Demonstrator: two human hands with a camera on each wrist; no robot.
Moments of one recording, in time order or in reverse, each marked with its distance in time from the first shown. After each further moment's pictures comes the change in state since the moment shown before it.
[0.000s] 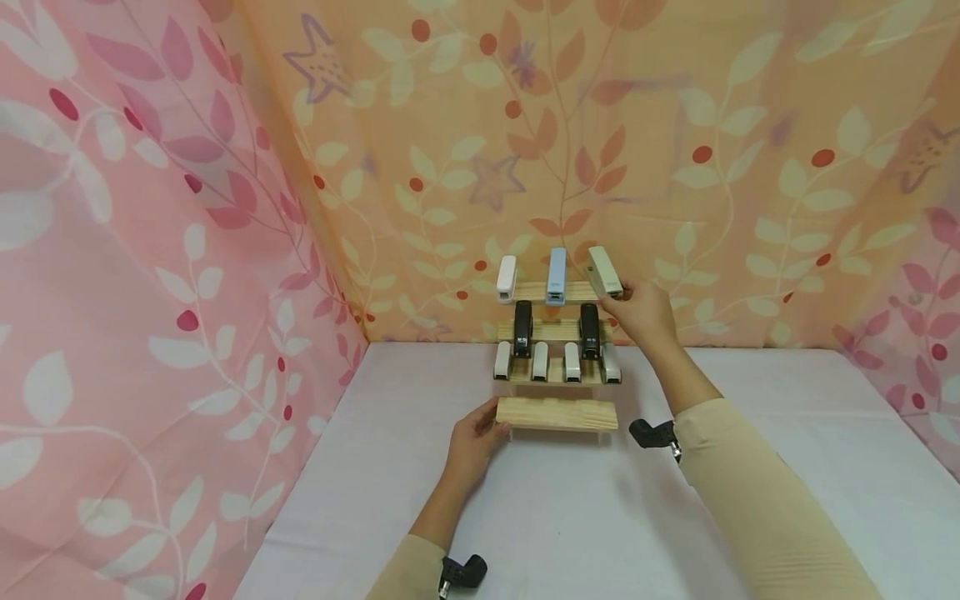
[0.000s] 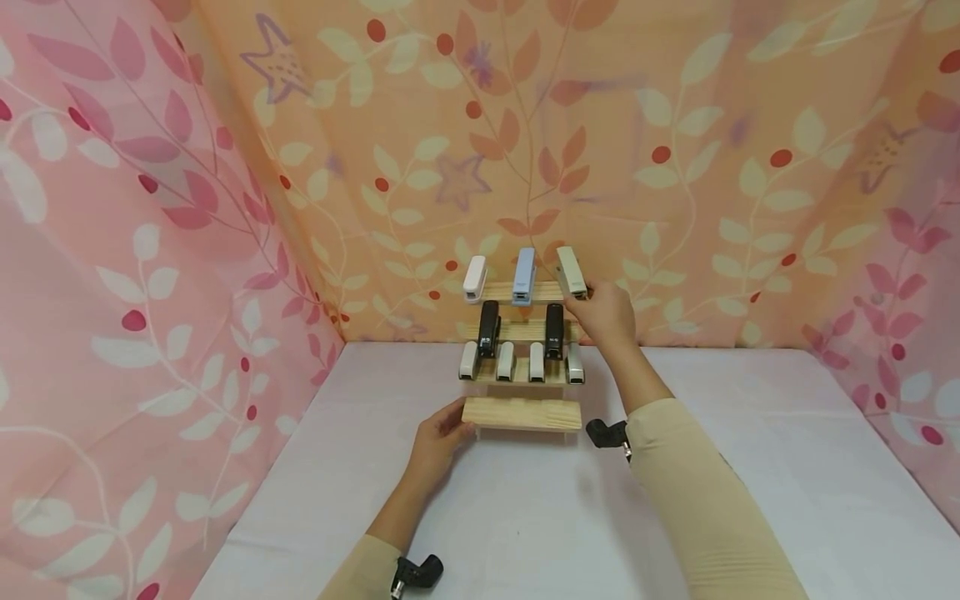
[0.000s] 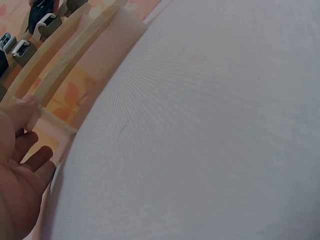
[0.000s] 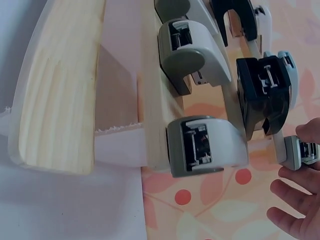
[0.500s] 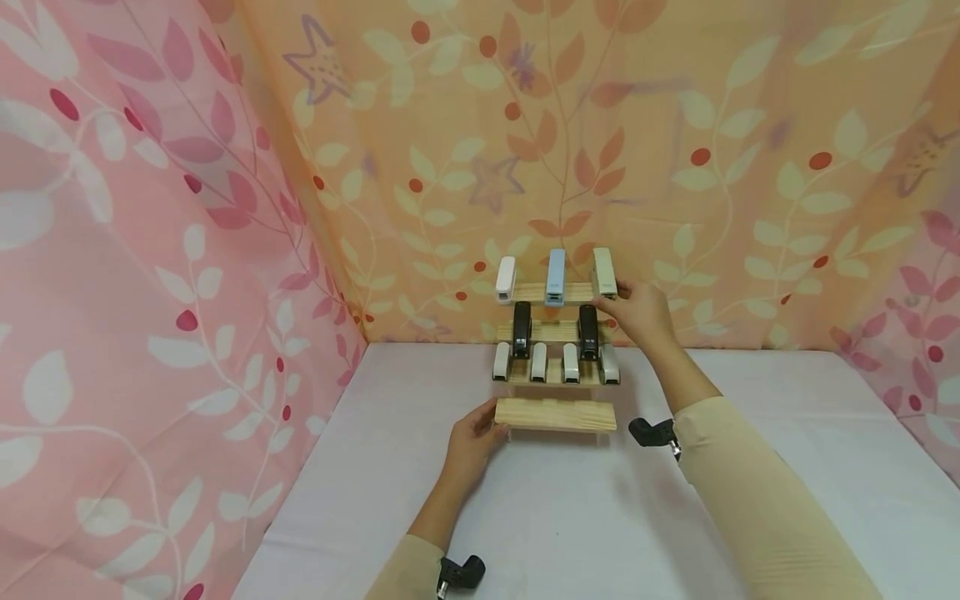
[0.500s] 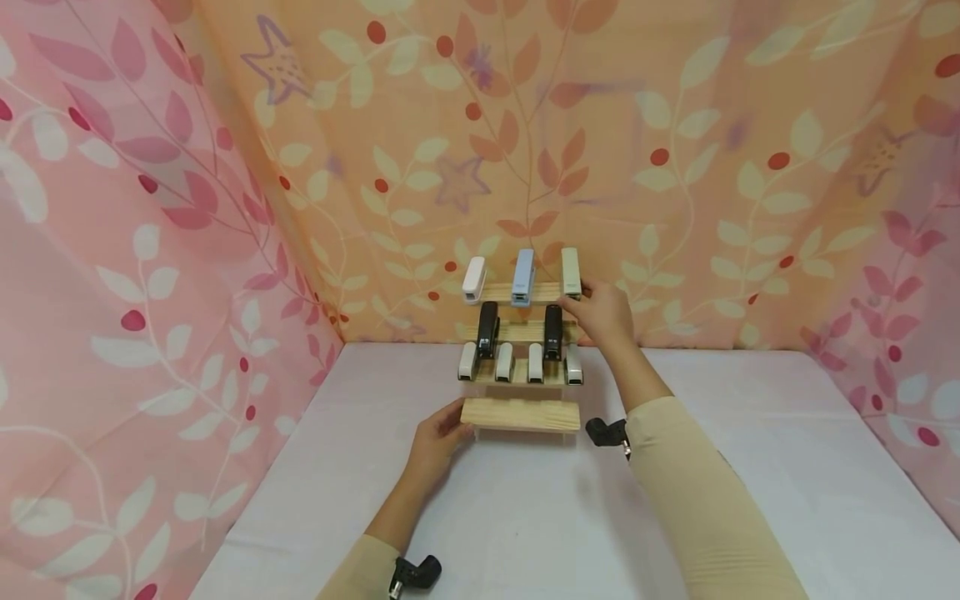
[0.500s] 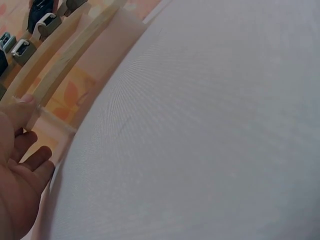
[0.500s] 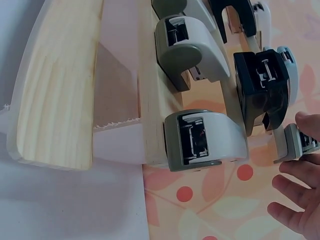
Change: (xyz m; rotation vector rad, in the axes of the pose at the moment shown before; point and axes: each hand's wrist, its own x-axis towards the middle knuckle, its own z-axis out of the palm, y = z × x) left_hand 0.000 0.003 0.001 0.010 -0.009 0.001; right_hand 0.005 0.003 -0.002 0.043 -0.071 0.026
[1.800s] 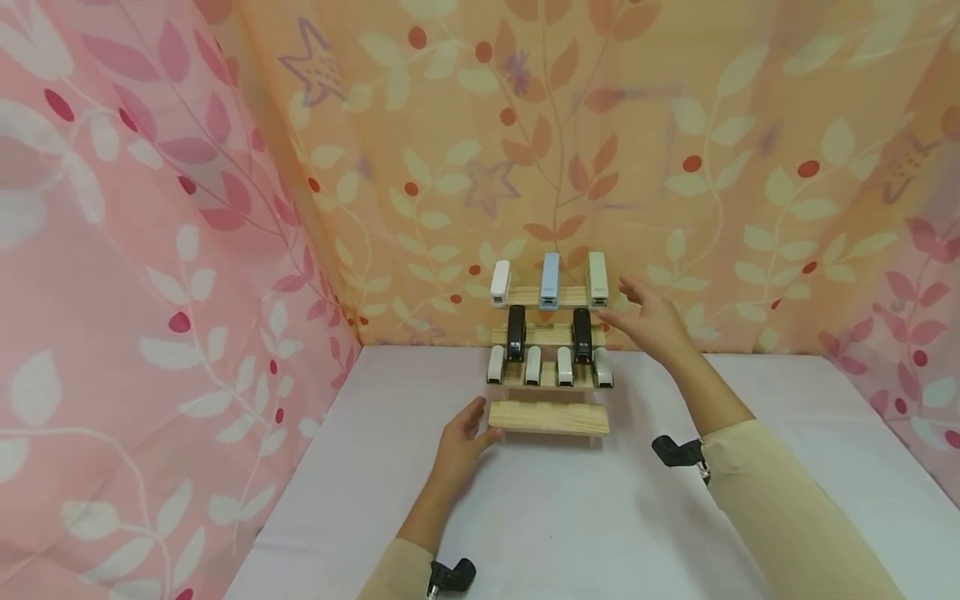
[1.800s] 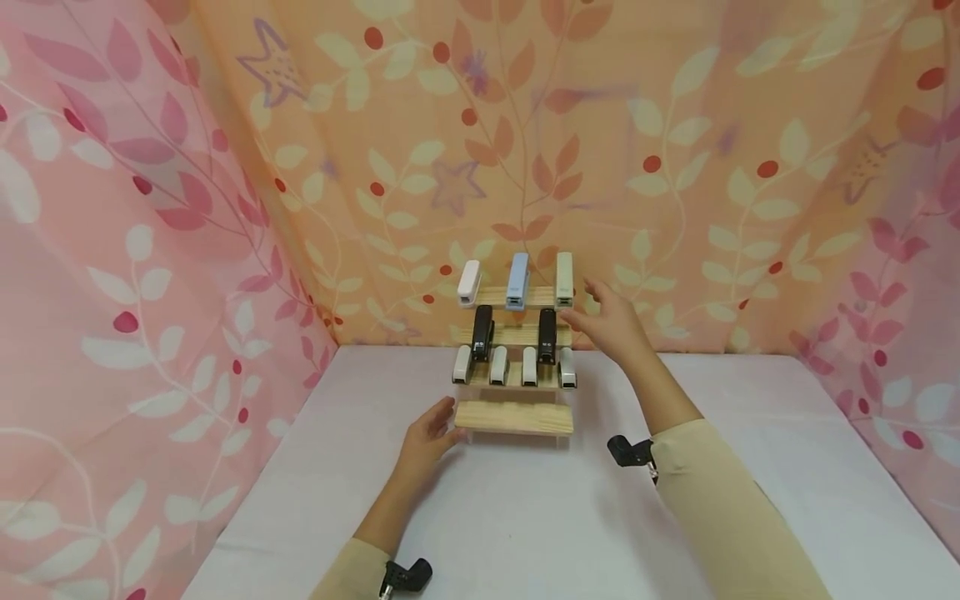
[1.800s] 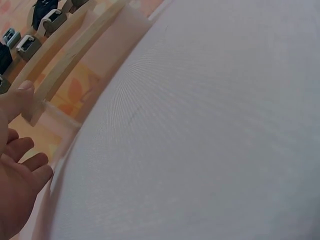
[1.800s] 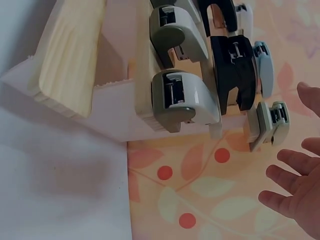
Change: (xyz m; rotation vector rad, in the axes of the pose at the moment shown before) left_hand -0.001 0.005 -0.011 0.018 -0.031 0.004; right_hand -0.023 0.003 -0.030 0.044 -0.126 -0.076
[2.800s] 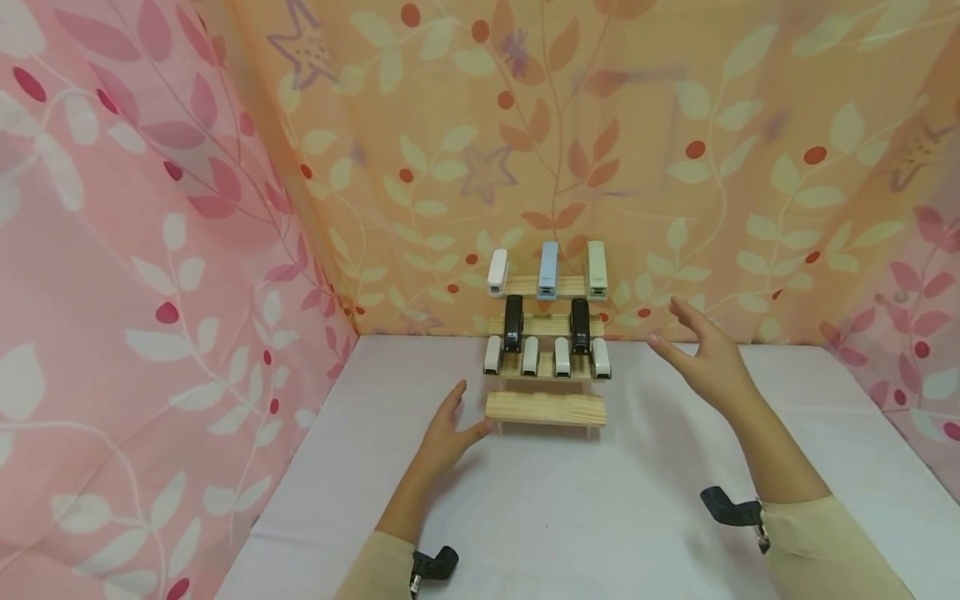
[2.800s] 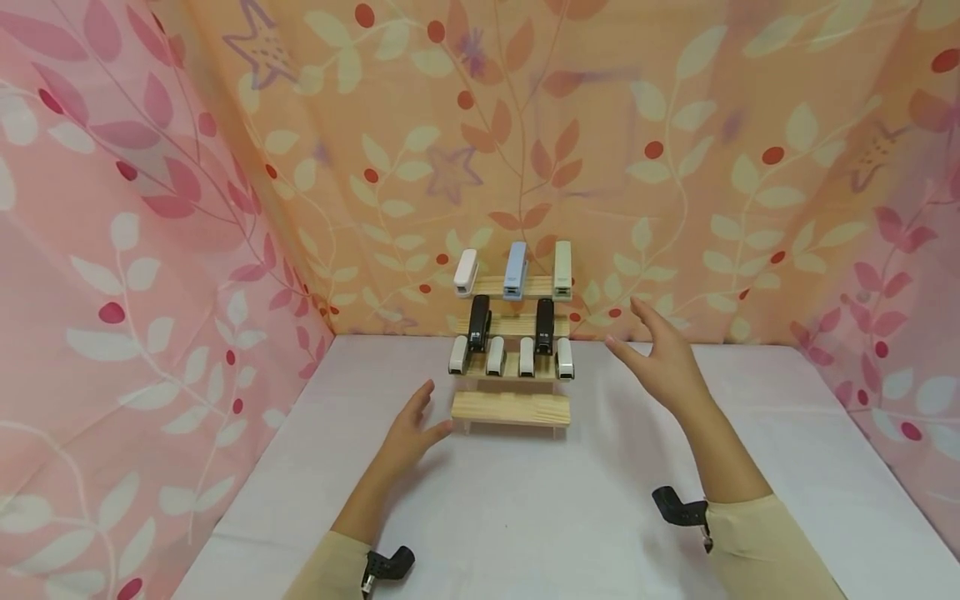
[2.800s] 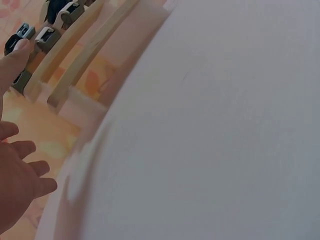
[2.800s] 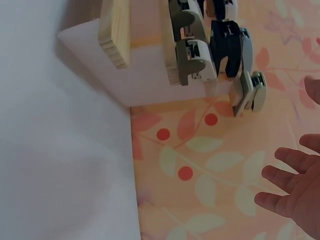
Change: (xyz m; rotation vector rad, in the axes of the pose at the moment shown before) left_hand -0.006 0.019 -0.022 0.204 -0.032 -0.090; right_hand -0.082 0.029 -0.034 -0.087 0.071 -0.010
